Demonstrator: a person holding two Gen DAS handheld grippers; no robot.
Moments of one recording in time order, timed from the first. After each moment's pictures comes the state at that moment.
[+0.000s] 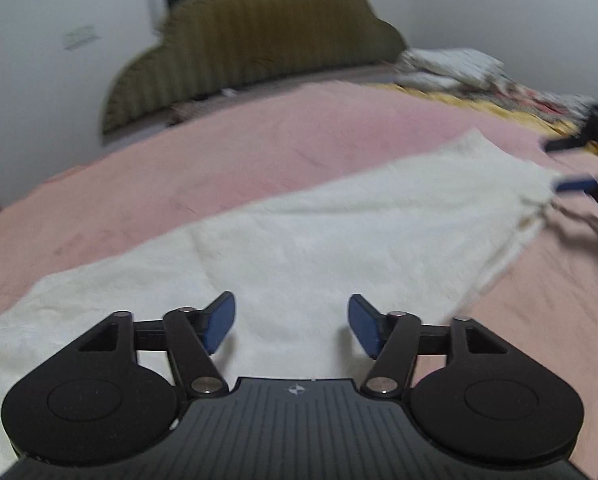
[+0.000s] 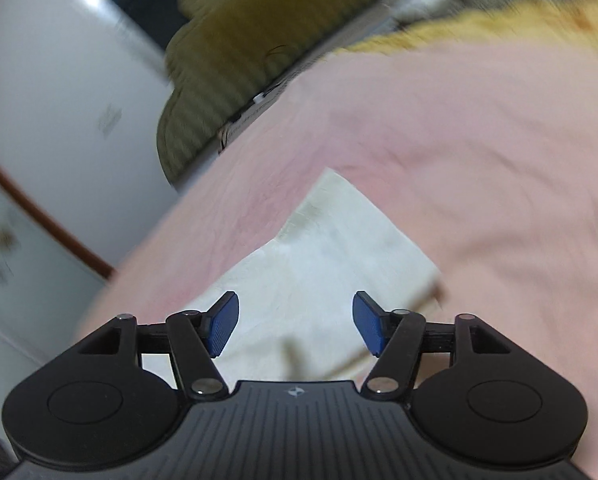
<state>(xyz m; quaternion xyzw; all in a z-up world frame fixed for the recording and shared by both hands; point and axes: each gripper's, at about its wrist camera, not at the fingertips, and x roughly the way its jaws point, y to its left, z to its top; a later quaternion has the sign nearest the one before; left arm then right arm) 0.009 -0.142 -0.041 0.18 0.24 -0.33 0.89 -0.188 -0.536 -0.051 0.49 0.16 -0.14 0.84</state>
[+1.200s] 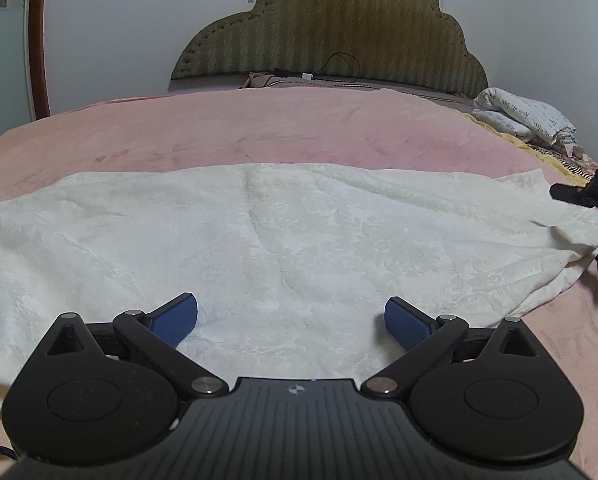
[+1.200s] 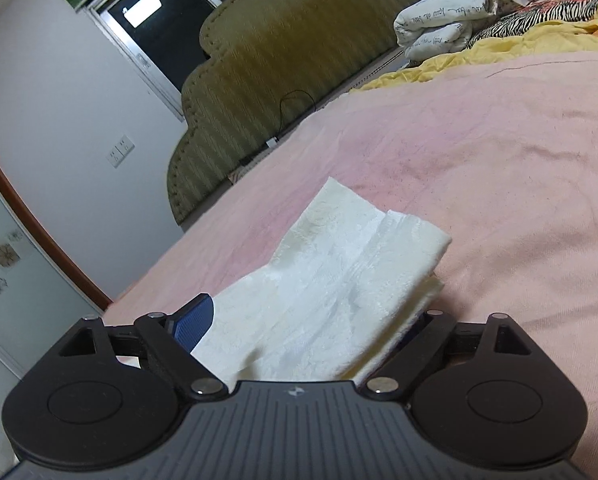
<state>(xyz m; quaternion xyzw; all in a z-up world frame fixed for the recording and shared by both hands) 0.019 -0.122 -0.066 0.07 0.30 -0.26 0.92 -0.131 -0.532 -0.081 0.39 0.10 -0.19 0.90</state>
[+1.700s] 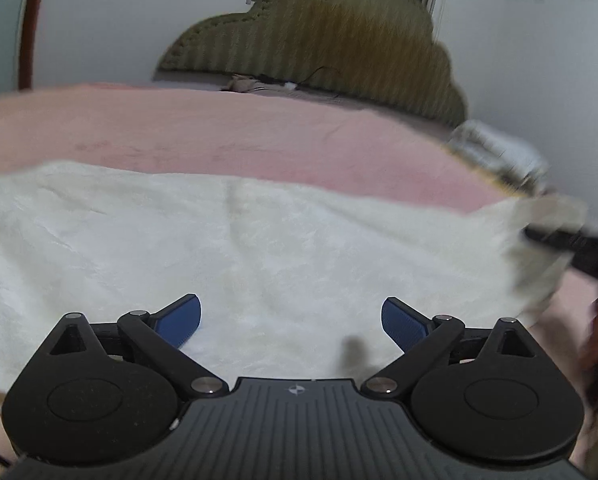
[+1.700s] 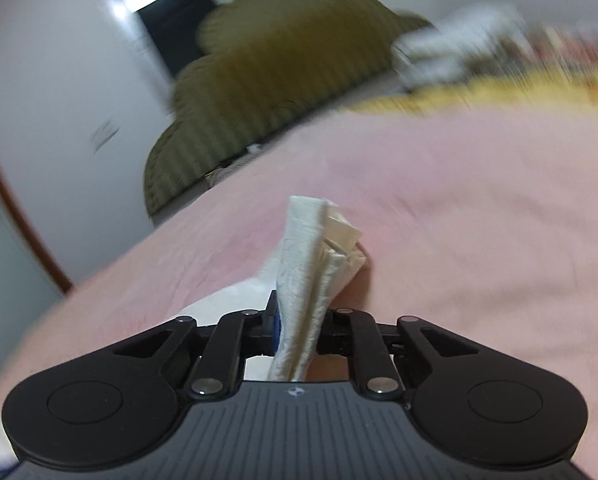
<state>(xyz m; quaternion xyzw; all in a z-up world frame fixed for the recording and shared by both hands) 0.034 -0.102 -0.051 -0.05 0.31 -0.33 0.89 -0.117 -0.497 -0.041 0.23 0.12 -0.23 0.94</state>
